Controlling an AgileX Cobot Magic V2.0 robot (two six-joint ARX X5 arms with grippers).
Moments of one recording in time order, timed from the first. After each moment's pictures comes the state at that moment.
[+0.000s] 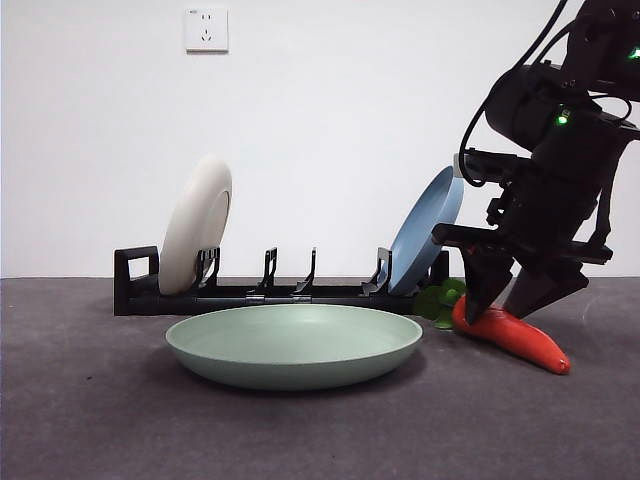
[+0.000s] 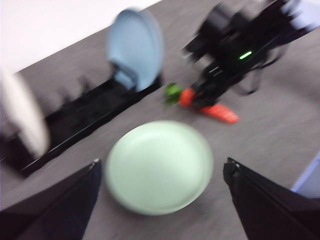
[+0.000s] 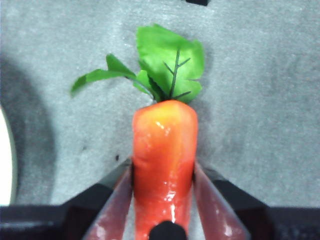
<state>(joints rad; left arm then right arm) -1.20 0.87 1.12 -0.83 -0.57 -0.20 0.32 1.74 0.99 -0.21 -0.05 0.05</state>
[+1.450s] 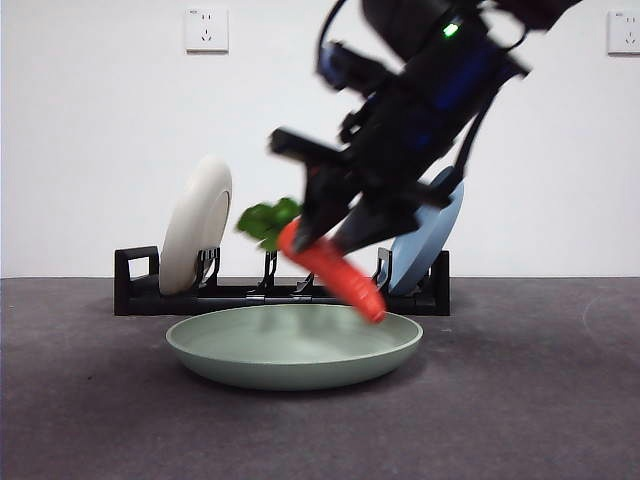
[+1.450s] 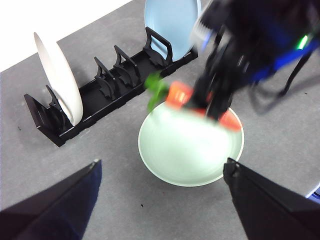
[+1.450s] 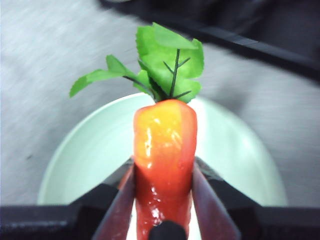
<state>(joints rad) -1.20 0.87 1.12 -0.94 -0.64 -0.26 0.69 1.67 0.99 -0.02 -0.05 0.13</state>
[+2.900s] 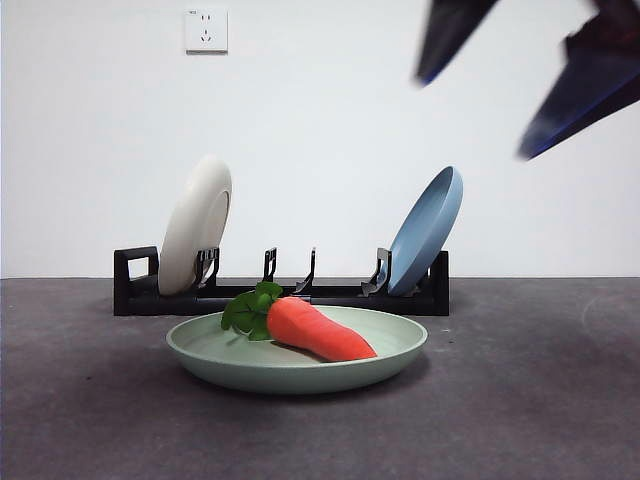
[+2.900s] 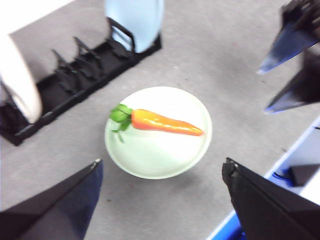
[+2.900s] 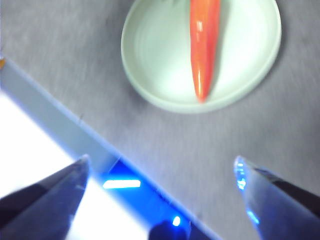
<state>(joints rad) -1.20 0.87 1.12 -0.94 -0.49 -0.26 0.70 1.08 0.99 -0.88 -0.21 0.13</state>
